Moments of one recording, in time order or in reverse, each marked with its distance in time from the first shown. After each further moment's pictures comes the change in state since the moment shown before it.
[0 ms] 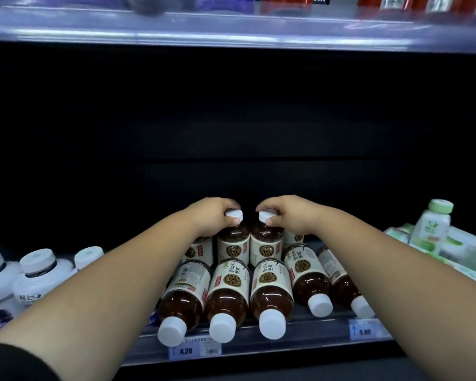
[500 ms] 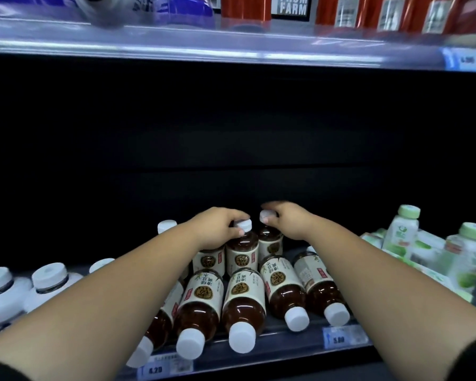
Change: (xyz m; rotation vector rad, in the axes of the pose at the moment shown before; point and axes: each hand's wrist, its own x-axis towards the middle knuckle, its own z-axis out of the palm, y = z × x) left_hand 0.019 0.047 0.023 -0.062 -0.010 0.154; right_hand -0.002 0.050 -0.010 0.097 0.146 0.115
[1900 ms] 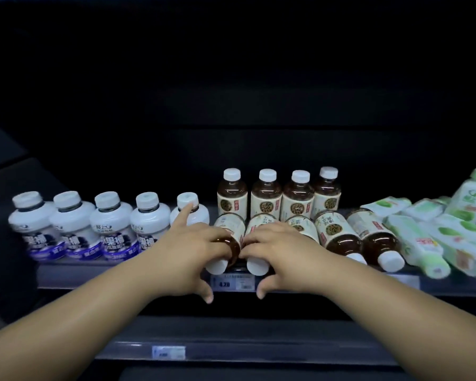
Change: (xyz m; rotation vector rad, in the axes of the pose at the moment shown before) left_hand -0.244 -0.044 0.000 0.612 -0.079 0.179; right_hand -0.143 -0.115 0.120 -0.470 -0.174 -0.680
